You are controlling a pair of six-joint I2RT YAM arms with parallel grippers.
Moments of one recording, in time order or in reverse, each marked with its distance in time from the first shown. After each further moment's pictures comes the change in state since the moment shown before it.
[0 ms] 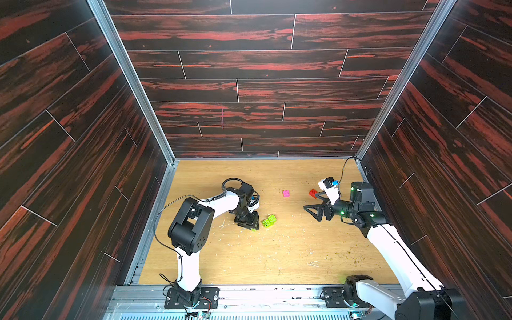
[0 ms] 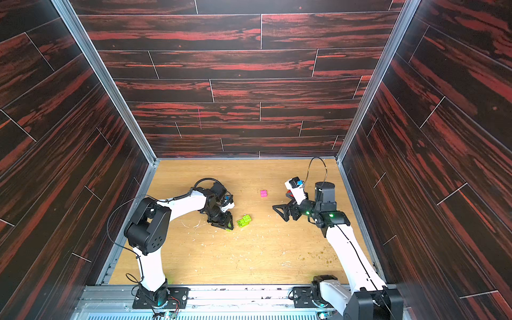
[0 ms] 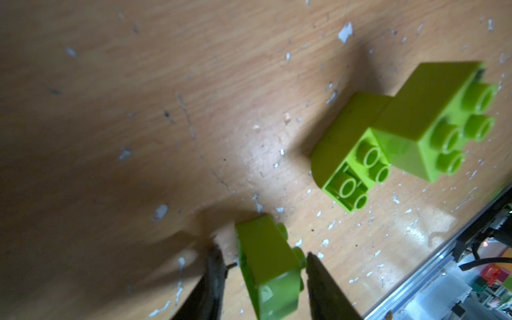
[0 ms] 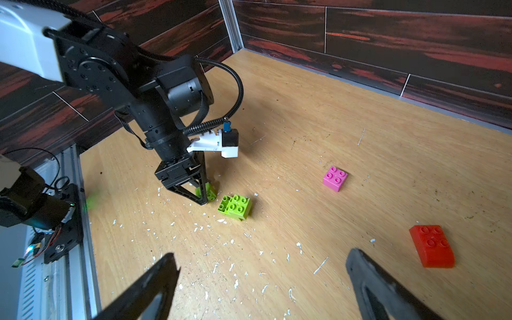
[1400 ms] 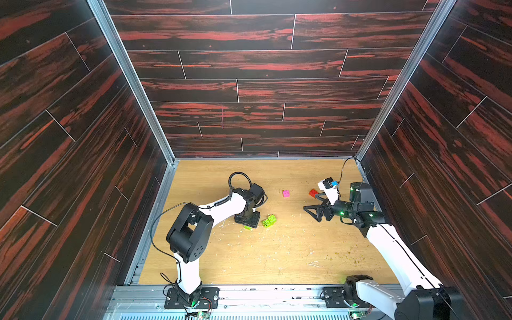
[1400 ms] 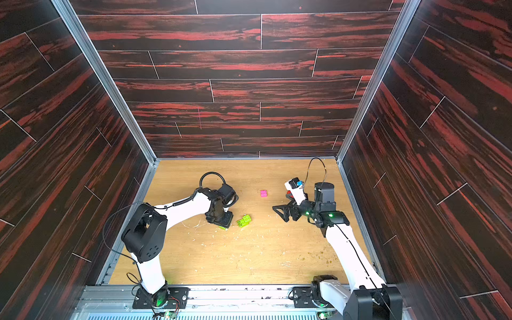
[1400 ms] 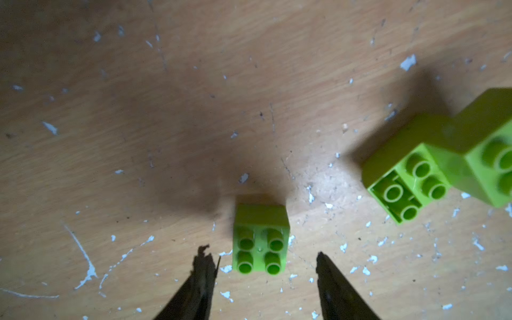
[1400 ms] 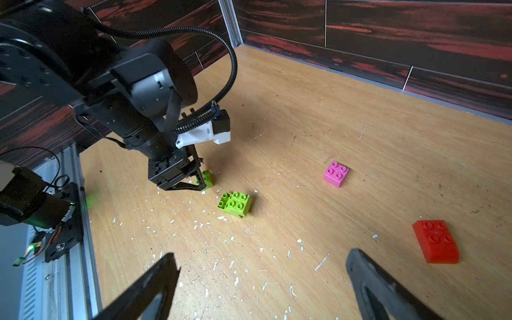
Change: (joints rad) left arm -0.135 -0.069 0.032 -0.062 -0.436 -0.163; right arm -0.001 0.013 -0.009 0.001 0.001 0.000
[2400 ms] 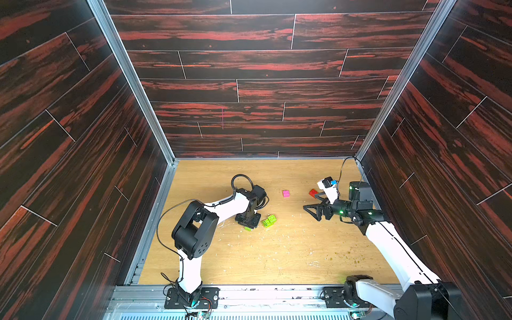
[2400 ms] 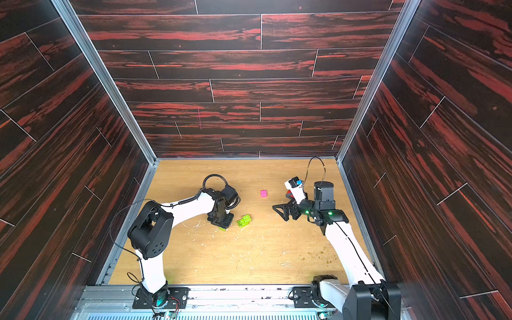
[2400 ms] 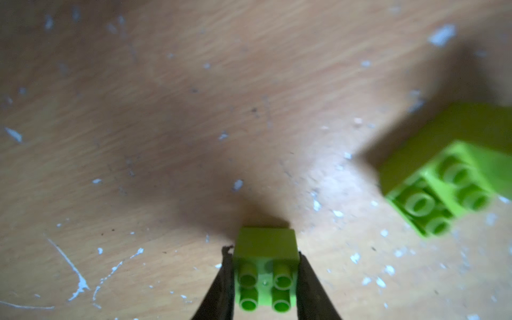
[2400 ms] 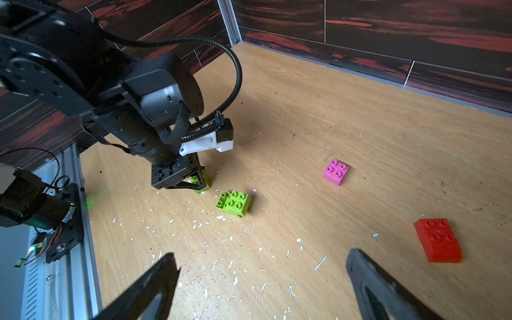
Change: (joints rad) left arm -0.012 0.056 0.043 -0.046 0.014 0.073; right arm -0.004 0.026 0.012 -0.001 -0.003 0.000
